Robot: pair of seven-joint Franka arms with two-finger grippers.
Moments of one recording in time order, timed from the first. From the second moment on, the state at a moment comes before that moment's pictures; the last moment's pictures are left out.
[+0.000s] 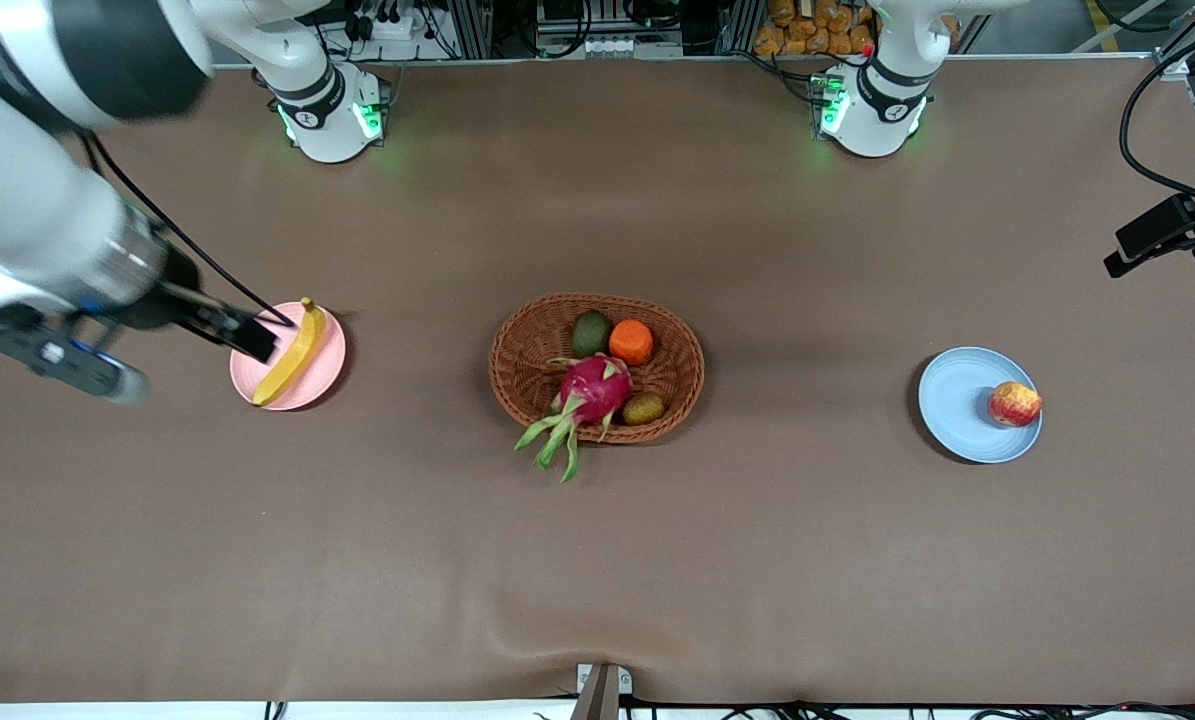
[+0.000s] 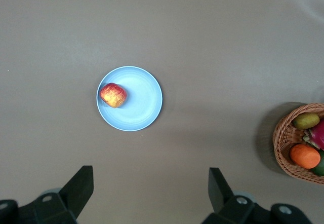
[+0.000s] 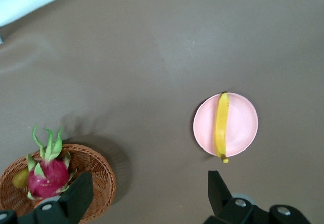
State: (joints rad) left arm -0.02 0.00 0.06 -1.51 -0.05 1.56 -0.10; right arm 0.26 0.33 -0.02 -1.07 -0.01 1.40 0.62
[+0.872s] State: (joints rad) left arm -0.02 0.00 0.06 -1.51 -0.01 1.56 -0.08; right arm 0.03 -0.09 -0.03 -1.49 0.03 1.39 0.10
